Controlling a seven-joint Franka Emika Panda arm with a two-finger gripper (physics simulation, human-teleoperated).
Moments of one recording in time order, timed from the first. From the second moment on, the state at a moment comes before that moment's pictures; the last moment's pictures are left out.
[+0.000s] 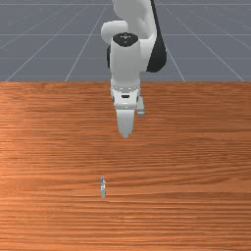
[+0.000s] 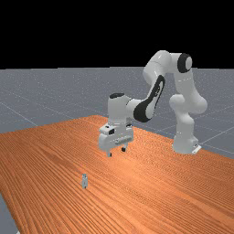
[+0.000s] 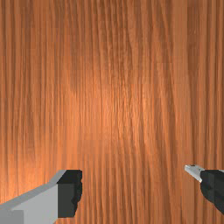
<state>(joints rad) 0.00 0.39 0.00 -1.96 0.00 2.36 -0.79</state>
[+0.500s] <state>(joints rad) 0.02 0.59 -0.02 -1.65 -0.03 2.25 -0.76</state>
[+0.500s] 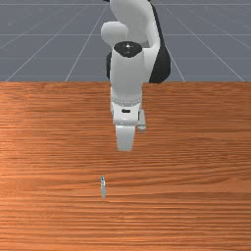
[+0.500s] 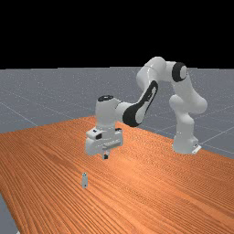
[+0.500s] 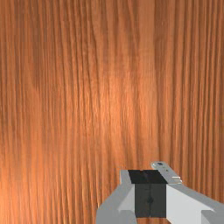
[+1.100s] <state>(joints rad) -0.04 0.25 -0.07 -2.20 -0.09 2.46 -0.84</state>
